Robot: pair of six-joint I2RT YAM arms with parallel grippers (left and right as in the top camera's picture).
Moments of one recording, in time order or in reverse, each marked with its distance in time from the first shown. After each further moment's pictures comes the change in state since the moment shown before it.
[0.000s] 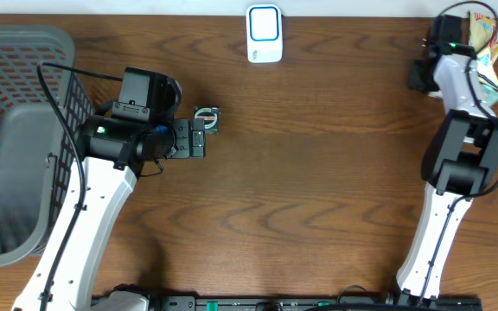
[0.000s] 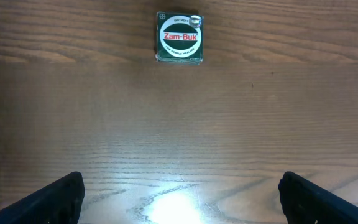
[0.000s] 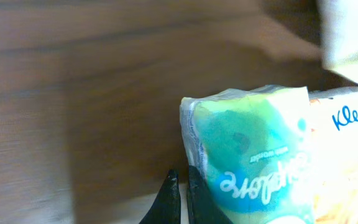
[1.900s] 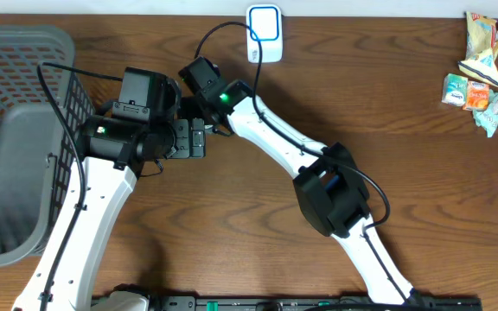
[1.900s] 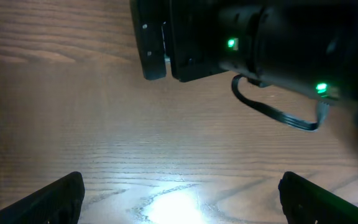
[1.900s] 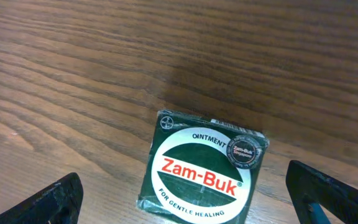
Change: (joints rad) left arm 0.000 0.000 0.000 0.000 0.000 0.000; right arm 0.972 -0.065 0.001 0.066 -0.247 0.568
